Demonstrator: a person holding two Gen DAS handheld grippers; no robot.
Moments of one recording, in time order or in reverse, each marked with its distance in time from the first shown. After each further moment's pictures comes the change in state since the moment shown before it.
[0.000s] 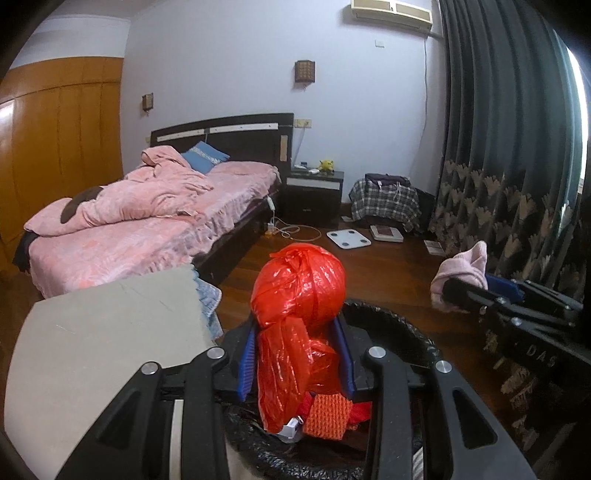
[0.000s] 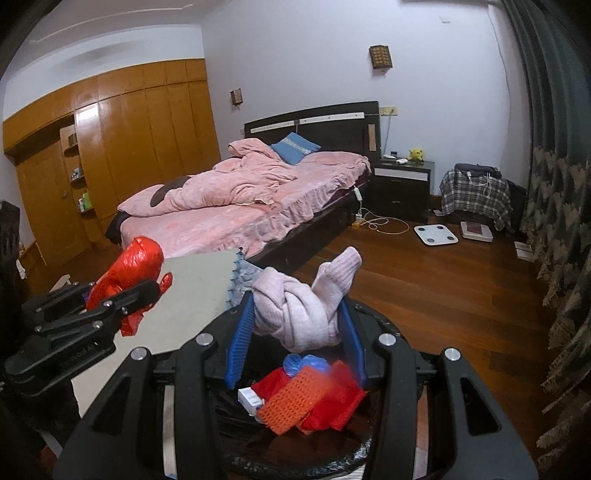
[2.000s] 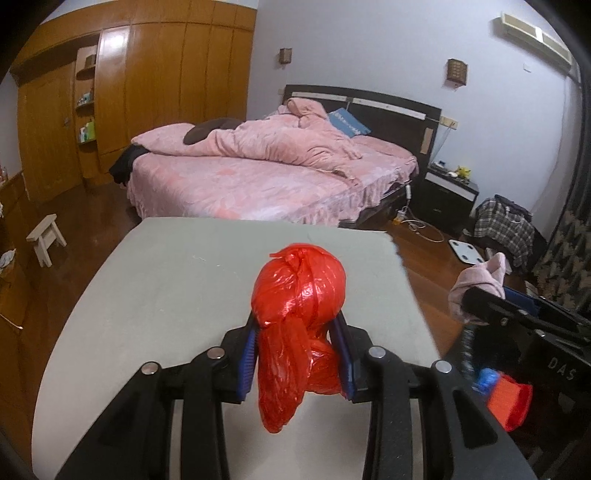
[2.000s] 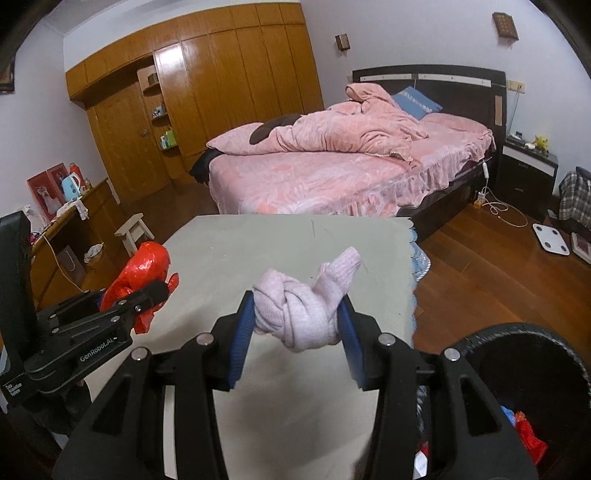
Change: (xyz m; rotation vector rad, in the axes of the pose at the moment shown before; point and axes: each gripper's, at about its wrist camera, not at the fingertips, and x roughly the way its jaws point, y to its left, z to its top) left arm -0.016 0.271 -0.046 -0.323 0.093 0.365; right arm 0.176 0.250 0.022 -0.169 0.205 0.363
